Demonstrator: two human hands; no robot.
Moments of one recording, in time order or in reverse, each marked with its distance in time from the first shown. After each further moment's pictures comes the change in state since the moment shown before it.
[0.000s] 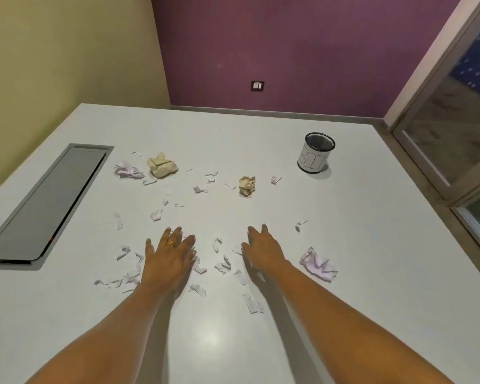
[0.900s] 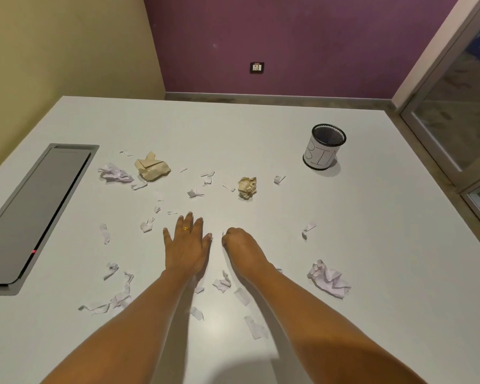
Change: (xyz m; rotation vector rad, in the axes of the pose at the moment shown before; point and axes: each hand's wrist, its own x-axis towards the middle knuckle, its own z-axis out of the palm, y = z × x) left_hand 0.071 0.040 0.003 -0.091 0.013 -0.072; right_hand 0.049 -0.023 0.014 -0.208 0.072 -0.360
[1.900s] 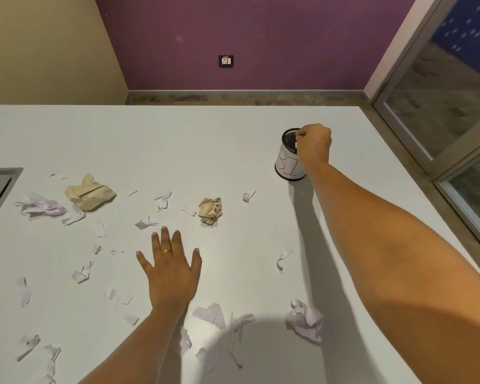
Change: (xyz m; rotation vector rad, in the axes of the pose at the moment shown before) left_hand 0.044 0.057 0.033 -0.011 0.146 -0.072; right_hand 0.117 0.202 -0.184 0.384 0.736 0.663
